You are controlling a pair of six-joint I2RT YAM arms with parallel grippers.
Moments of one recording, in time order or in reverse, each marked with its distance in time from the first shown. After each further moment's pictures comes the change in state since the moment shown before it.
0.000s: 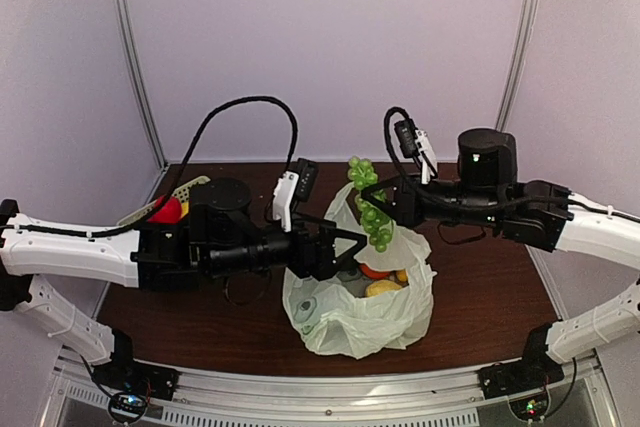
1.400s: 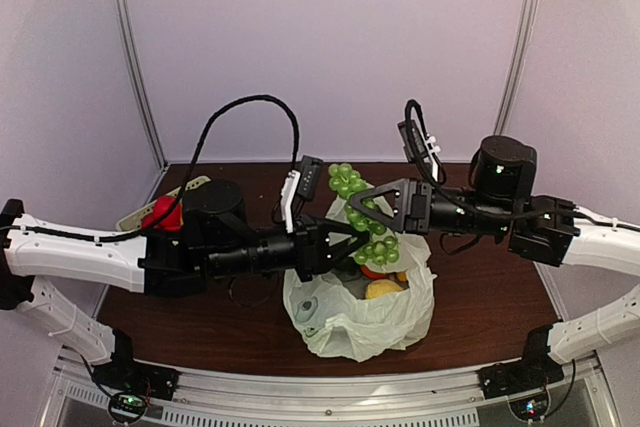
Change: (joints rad) left arm -0.006 0.021 -0.031 0.227 0.166 -0.044; right arm 0.066 -0.083 -0.083 0.250 -0.265 0.246
